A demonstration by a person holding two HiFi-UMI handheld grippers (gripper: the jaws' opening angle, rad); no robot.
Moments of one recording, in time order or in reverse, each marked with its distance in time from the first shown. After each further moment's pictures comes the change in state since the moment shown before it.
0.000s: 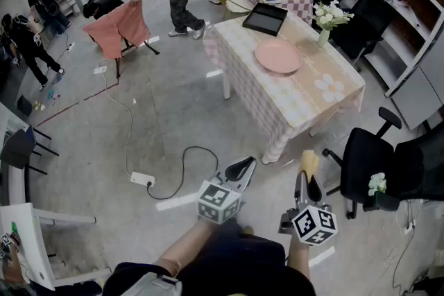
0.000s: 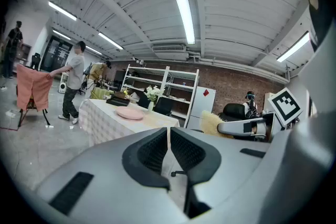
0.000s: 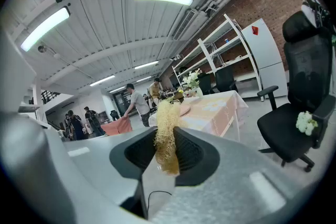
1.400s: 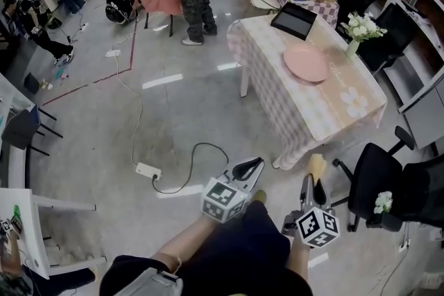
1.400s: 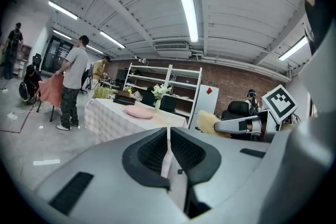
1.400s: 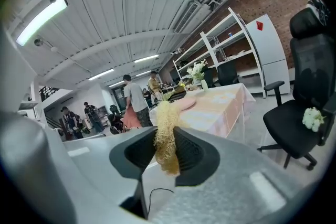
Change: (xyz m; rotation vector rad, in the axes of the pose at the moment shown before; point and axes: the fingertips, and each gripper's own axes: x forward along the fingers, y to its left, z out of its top) left arm -0.007 0.071 -0.002 0.007 0.023 0.013; right arm 0.063 0.034 -0.026 -0.011 0.062 -0.010
